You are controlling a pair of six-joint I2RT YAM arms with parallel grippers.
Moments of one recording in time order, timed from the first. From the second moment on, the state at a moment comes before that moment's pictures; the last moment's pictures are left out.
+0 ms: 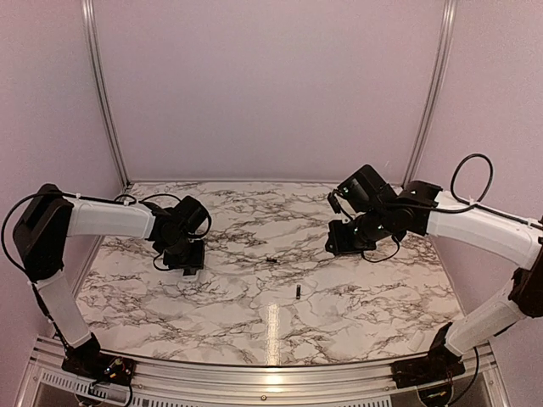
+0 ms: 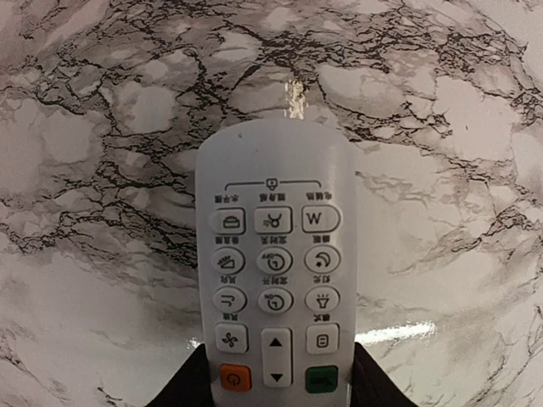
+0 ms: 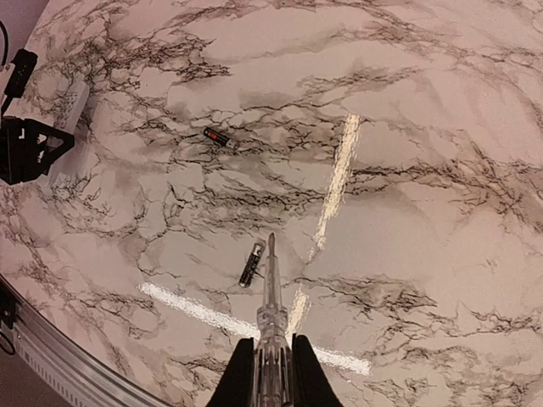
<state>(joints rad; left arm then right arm) -0.64 1.75 1.08 -0.54 -0.15 -0.62 0.82 1.39 1.21 -0.79 0.08 0.58</state>
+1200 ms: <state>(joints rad) -0.64 1.62 1.02 -0.51 -0.20 -0.64 0.81 1.38 1.09 -0.56 -0.04 0.52</state>
